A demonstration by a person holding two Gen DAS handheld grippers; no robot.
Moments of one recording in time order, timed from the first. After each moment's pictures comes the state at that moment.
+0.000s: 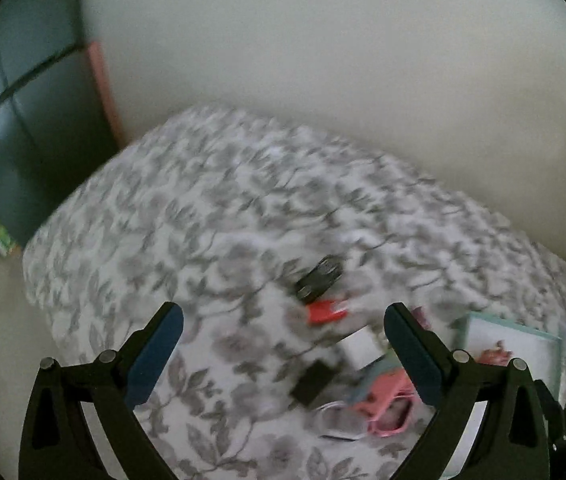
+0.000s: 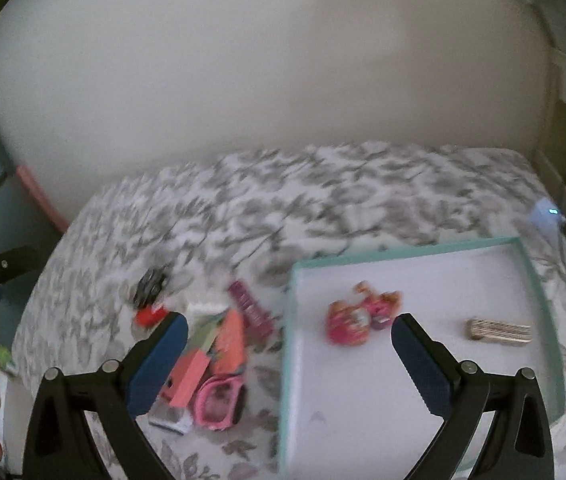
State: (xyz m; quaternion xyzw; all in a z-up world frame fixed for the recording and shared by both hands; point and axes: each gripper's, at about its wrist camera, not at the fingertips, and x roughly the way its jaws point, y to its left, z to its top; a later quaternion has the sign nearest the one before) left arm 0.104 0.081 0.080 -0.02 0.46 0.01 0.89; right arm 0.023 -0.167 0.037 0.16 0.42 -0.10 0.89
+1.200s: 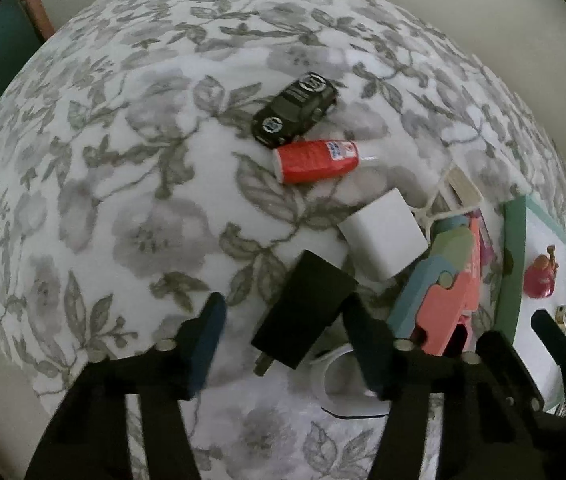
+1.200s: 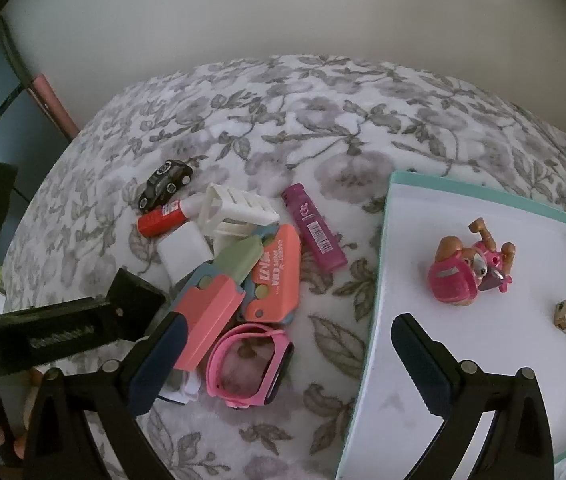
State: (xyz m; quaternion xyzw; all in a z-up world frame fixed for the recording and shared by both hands) left arm 0.127 0.059 -0.066 -0.01 0.63 -0.08 0.77; right arm 0.061 -0.124 -0.036 0.12 0.51 -0.04 0.85
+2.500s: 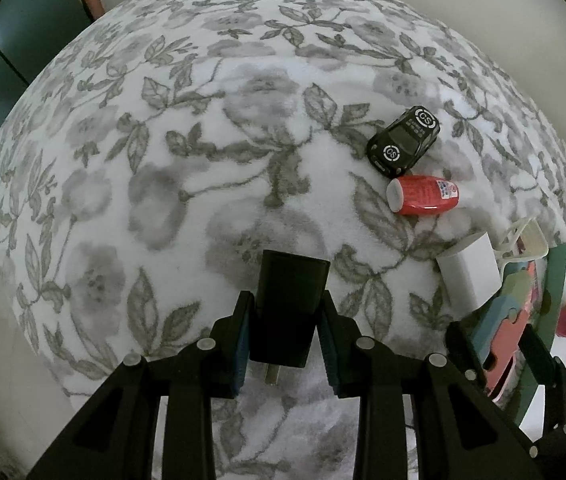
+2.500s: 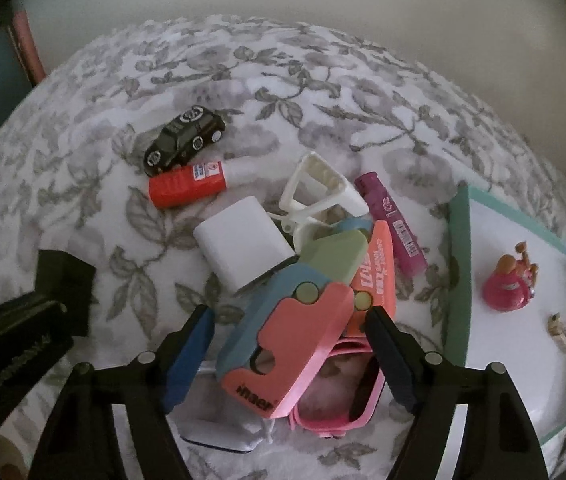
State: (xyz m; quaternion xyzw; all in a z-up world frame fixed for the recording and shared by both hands) left arm 0.145 0.134 -0.063 -0.04 0.62 0.01 0.78; right arm 0.104 -0.029 -0.064 -0.01 0.57 -0.11 0.82
